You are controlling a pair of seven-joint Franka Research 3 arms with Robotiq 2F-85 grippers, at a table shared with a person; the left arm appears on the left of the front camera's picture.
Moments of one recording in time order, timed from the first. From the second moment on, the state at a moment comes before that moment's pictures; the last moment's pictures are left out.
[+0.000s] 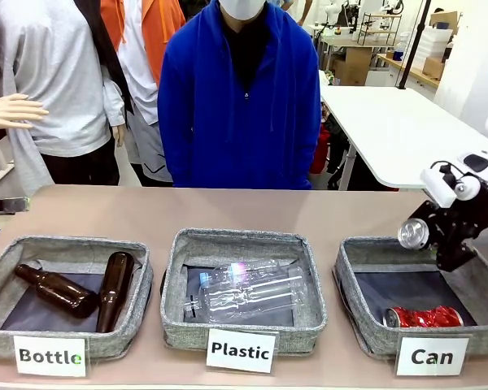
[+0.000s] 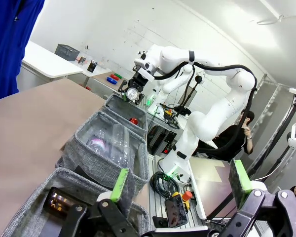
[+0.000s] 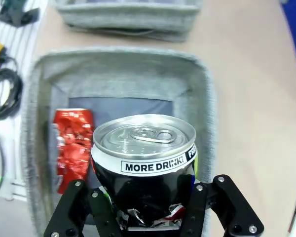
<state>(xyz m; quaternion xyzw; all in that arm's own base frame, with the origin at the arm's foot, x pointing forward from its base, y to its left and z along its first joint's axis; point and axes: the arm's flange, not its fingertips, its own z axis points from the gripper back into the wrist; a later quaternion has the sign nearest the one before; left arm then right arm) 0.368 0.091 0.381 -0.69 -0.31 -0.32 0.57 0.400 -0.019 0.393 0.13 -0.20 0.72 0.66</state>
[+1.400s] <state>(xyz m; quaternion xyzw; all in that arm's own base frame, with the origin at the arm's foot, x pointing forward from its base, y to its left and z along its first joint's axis) 0.368 0.091 0.381 -0.69 -0.31 -0.32 0.57 0.389 -0.013 0.392 0.09 -0.13 0.71 0.69</state>
